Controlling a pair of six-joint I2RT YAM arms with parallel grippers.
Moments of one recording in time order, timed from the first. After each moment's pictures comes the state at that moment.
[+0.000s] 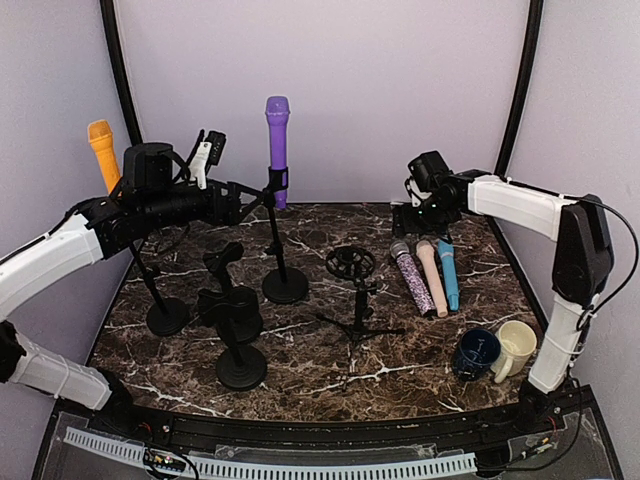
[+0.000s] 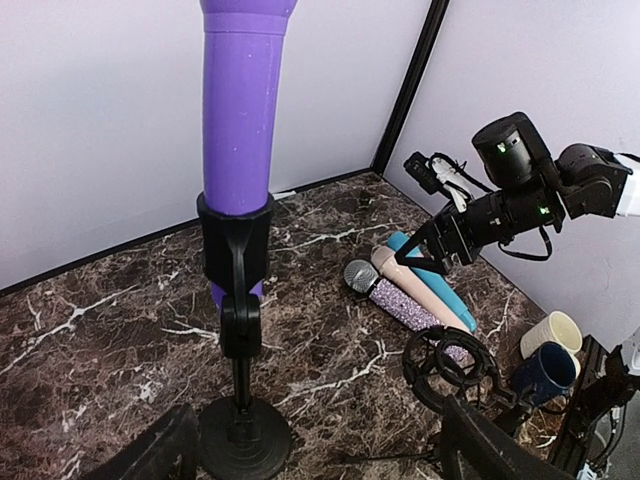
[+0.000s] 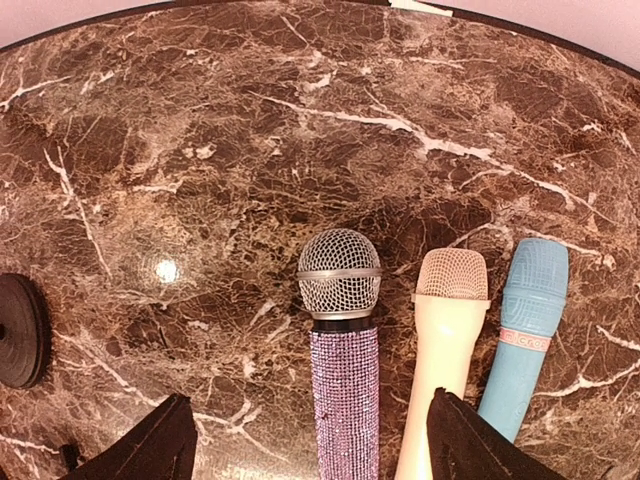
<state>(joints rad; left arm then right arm) -0.60 1.20 1.12 -0.21 0.17 -0.21 0.48 1.84 1.55 -0.67 0.13 0.30</state>
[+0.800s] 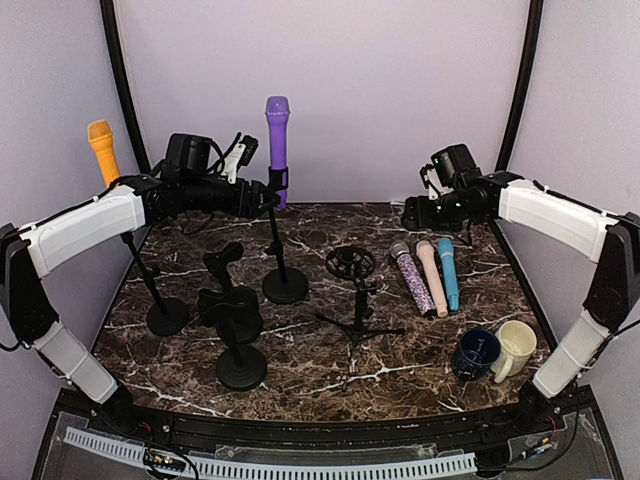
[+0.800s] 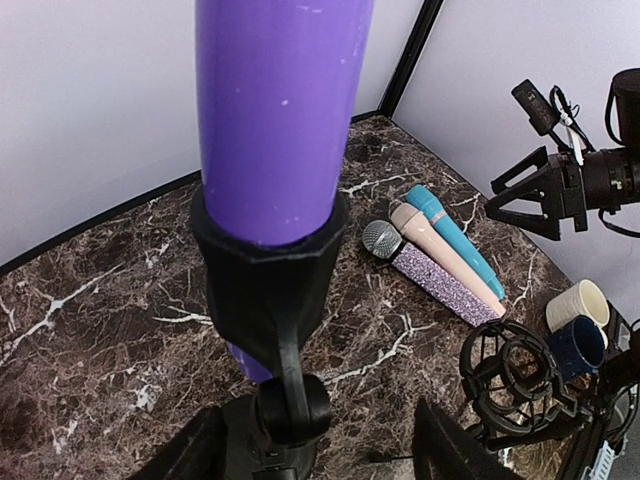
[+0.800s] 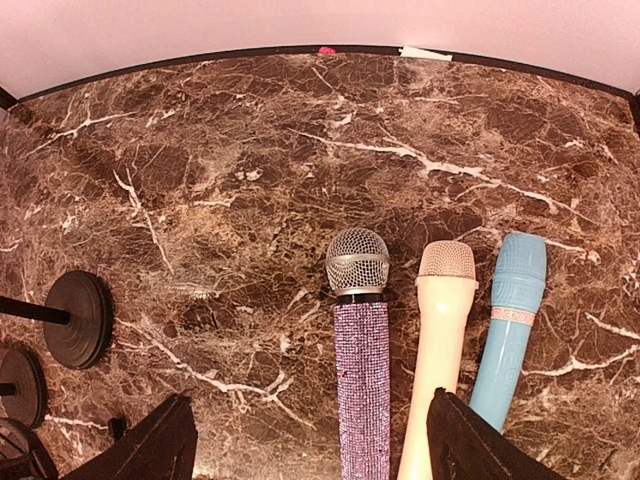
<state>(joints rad) -0.51 1.53 1.36 -0.30 0.31 -0.13 0.48 1.60 1.38 -0.60 0.08 0.32</state>
